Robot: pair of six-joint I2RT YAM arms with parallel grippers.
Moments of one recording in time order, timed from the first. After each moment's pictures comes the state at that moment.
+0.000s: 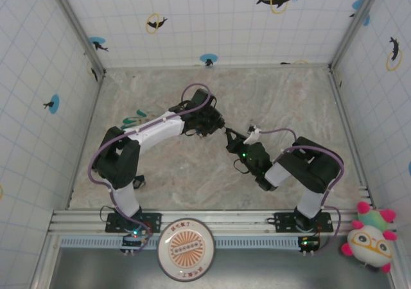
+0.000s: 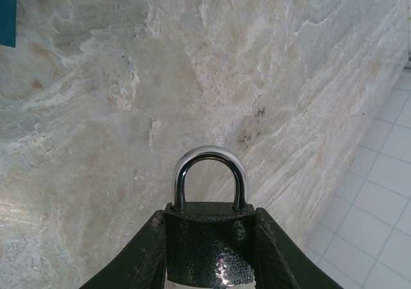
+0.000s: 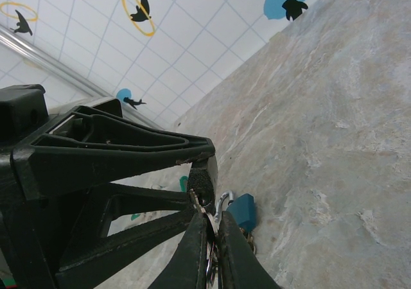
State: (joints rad) left arm -0.71 1.81 1.30 -0.37 0.20 -1.39; right arm 0.83 1.78 0.35 1.34 0.30 0.91
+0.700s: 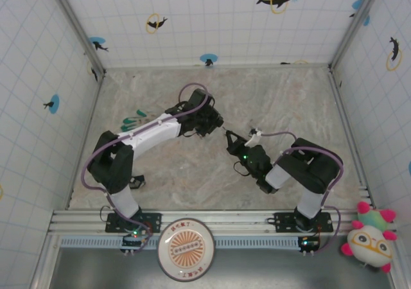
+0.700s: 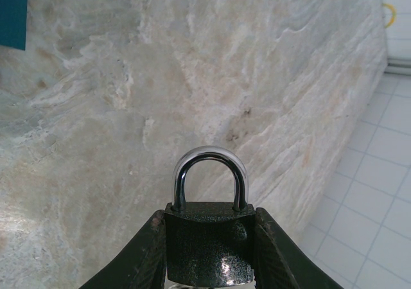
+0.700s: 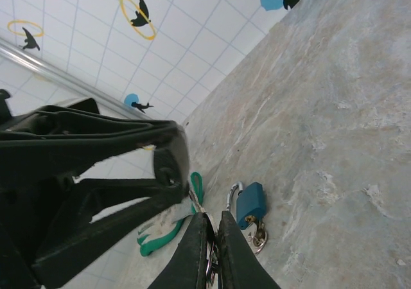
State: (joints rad) left arm -0.72 1.74 1.27 -0.36 0.15 -1.40; right arm 0.86 1.78 0.32 1.37 0.32 1.01
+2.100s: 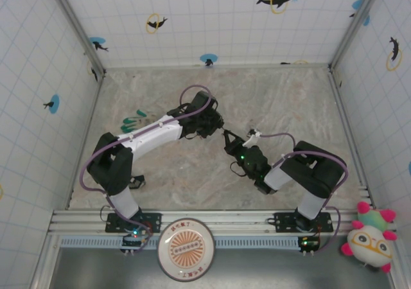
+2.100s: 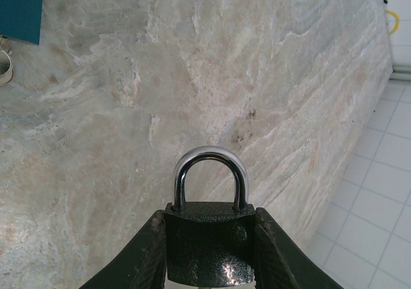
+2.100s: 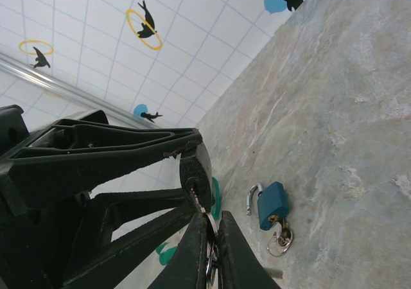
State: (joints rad) left arm -0.75 1.73 1.27 -0.39 0.08 -1.41; right arm 0.91 1.73 0.35 1.31 0.40 1.06
